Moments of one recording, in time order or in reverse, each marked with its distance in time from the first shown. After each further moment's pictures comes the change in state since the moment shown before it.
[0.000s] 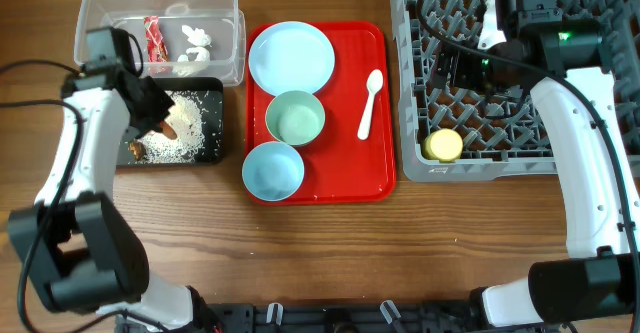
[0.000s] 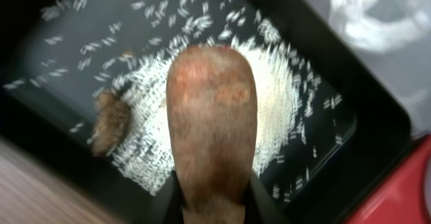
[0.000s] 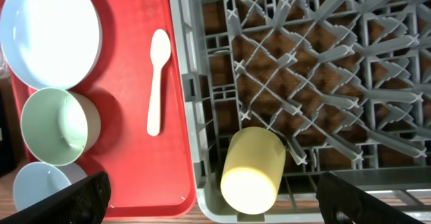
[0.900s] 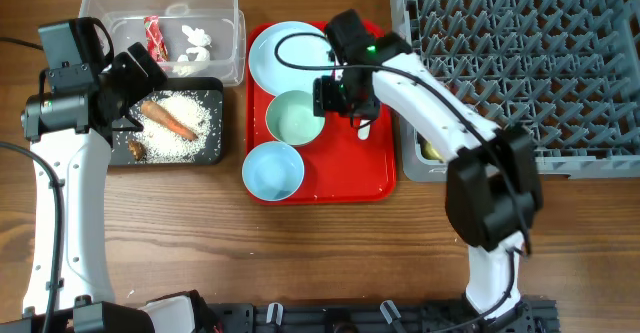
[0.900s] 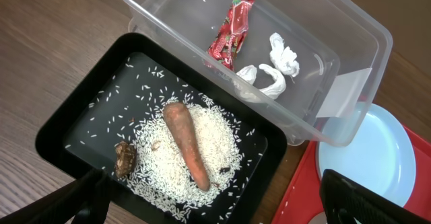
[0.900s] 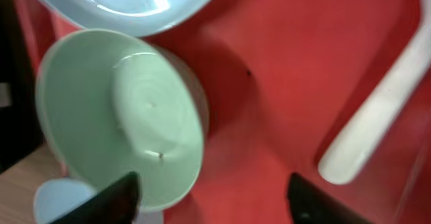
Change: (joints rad) left arm 0.000 -0.298 0.066 -0.010 -0.001 0.107; right arm 0.407 0.468 0.002 0.298 -0.134 0.232
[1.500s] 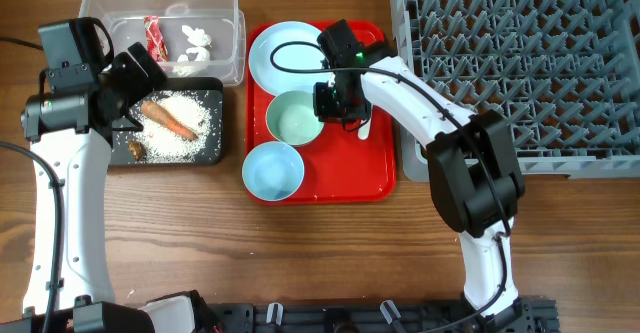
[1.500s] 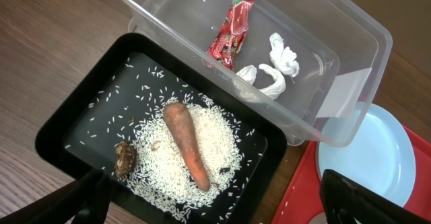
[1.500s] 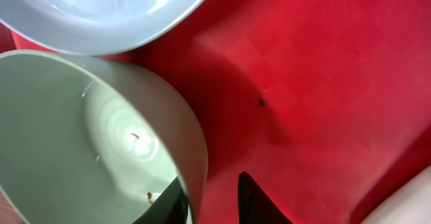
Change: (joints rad) left arm 0.000 0.000 0.000 0.000 0.000 0.000; right arm 0.003 0.095 -0.006 0.086 -0.035 0.009
